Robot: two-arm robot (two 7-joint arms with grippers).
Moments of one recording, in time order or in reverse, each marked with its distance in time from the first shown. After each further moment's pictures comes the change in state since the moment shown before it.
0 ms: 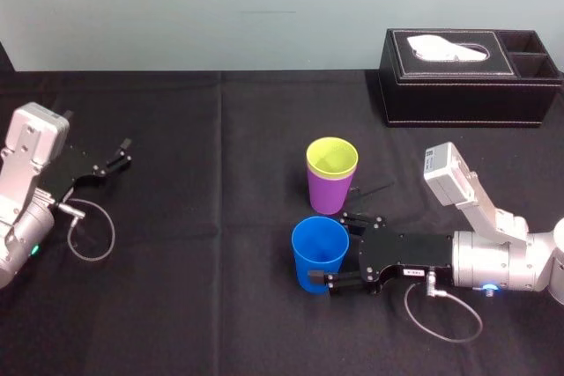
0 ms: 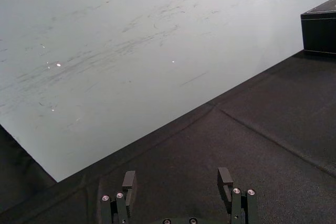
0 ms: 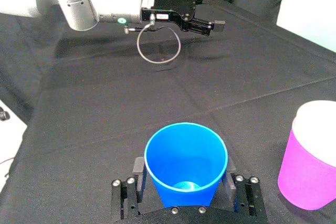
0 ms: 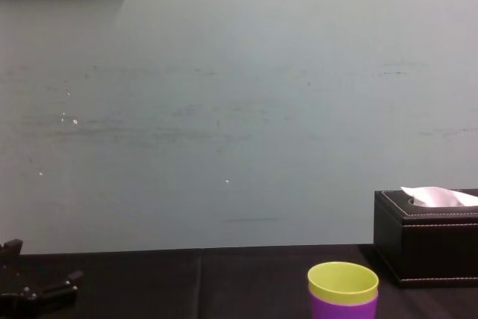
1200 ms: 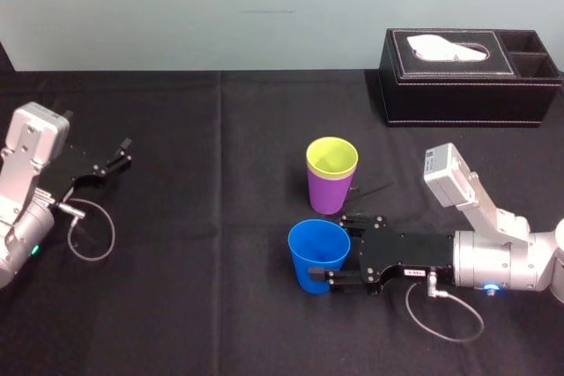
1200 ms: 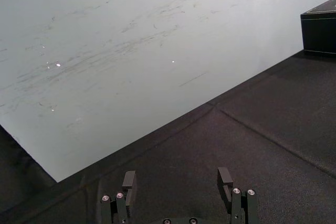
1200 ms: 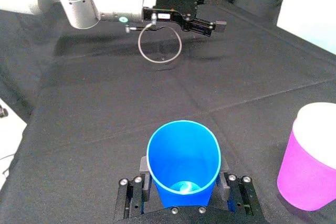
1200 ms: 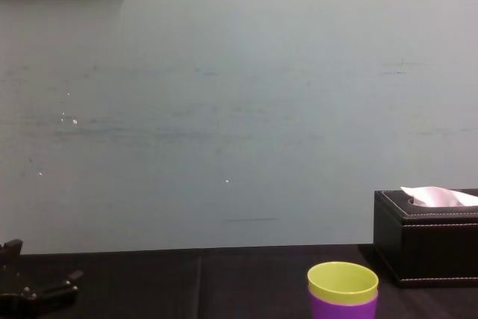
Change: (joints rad) left arm 0.000 0.000 0.000 0.000 0.000 0.000 0.000; right arm -0.003 0.008 -0.001 -0.015 -0.009 -0.003 -0.006
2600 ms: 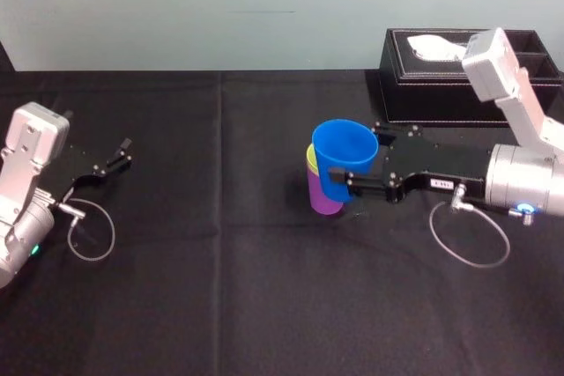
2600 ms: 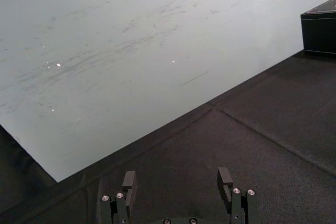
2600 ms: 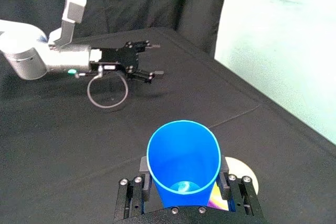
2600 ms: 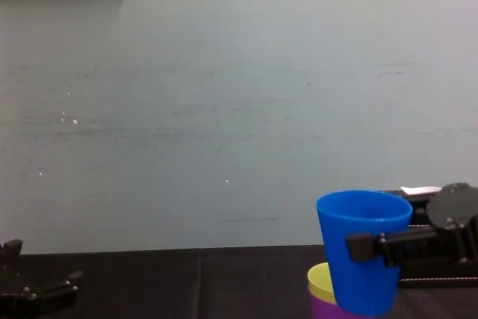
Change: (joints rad) left arm 0.000 0.000 0.000 0.000 0.000 0.000 0.000; right arm 0.030 0.099 0.116 -0.256 0.084 0.246 -0.196
